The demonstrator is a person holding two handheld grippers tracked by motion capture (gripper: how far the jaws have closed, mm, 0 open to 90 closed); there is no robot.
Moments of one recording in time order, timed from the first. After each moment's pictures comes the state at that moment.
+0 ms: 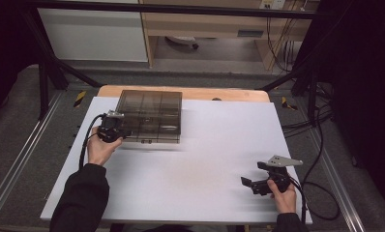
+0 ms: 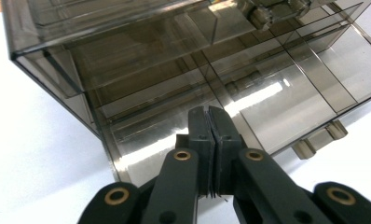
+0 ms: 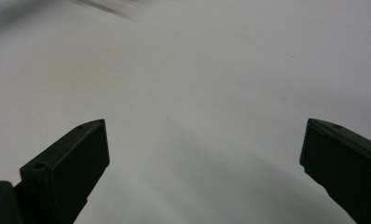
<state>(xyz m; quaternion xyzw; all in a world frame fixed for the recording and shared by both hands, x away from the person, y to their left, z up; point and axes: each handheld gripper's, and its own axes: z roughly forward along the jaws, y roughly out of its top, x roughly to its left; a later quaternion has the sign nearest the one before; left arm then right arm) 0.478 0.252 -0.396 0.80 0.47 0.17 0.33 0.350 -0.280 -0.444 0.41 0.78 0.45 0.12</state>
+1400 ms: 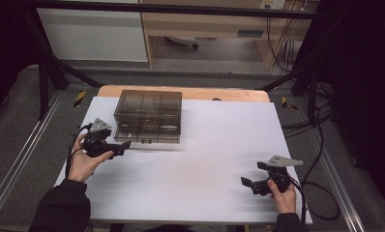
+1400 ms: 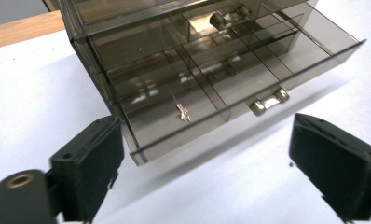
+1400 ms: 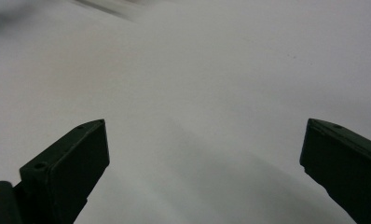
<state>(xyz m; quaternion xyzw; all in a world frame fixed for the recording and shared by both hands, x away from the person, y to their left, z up) 0.416 0.271 -0.383 0.79 0.44 0.21 0.38 0.349 -0.279 -0.444 0.41 0.78 0.45 0.12</state>
